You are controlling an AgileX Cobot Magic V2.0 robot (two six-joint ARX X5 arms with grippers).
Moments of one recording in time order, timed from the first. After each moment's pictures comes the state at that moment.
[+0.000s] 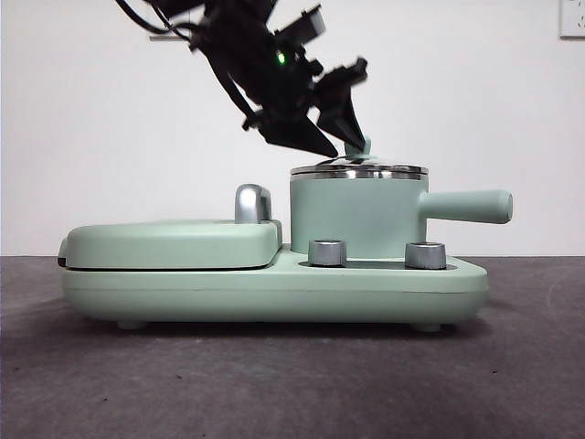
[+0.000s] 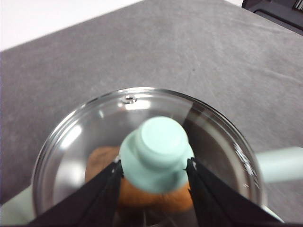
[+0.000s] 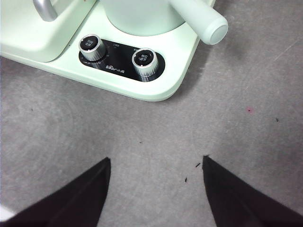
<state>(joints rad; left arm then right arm) -0.62 1.87 1.52 -0.11 0.22 0.02 0.38 0.56 0.75 -0.90 -0.13 0.16</state>
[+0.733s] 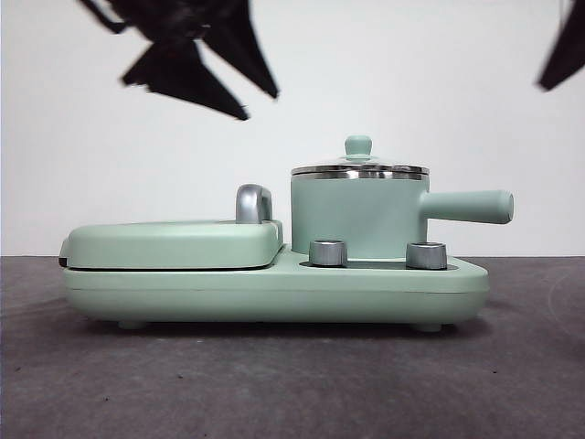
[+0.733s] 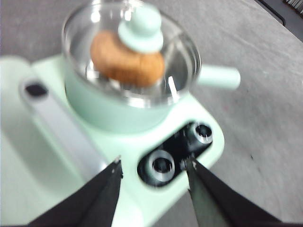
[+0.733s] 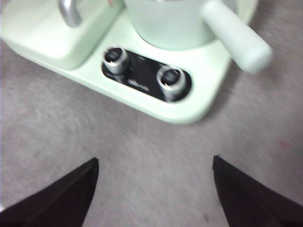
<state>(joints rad) -0.55 1.37 1.11 -0.34 0.32 -0.12 0.39 0.74 0.75 -0.72 -0.24 0.10</state>
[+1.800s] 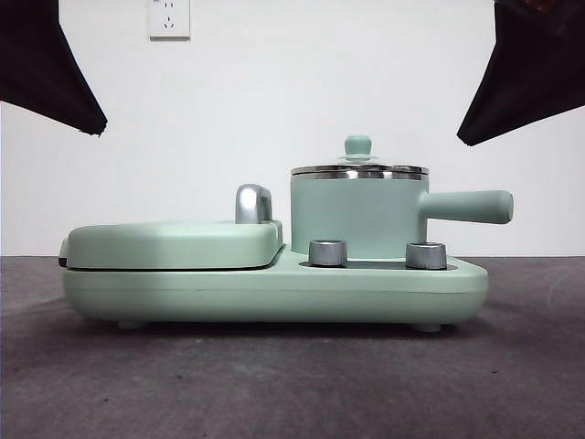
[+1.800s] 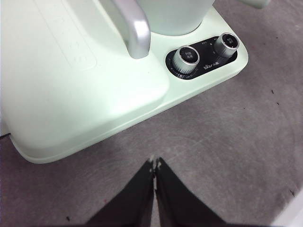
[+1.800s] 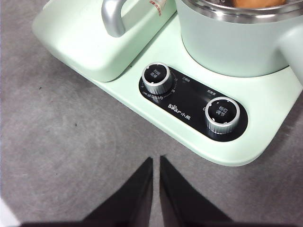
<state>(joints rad) -0.54 0.87 0.74 -0.54 0.20 -0.16 0.48 0.95 0.75 -0.51 -0.30 0.08</state>
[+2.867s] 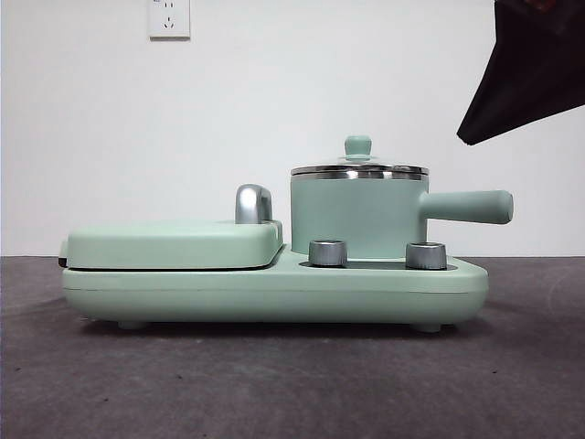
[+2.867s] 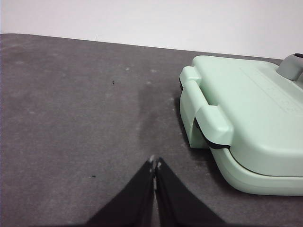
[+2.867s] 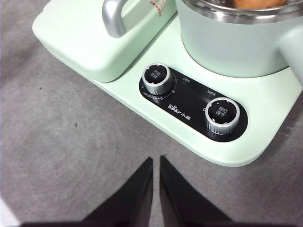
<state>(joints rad) -0.03 0.01 0.03 -0.18 0.08 -0.10 0.48 0.95 0.75 -0.51 -0.30 0.08</state>
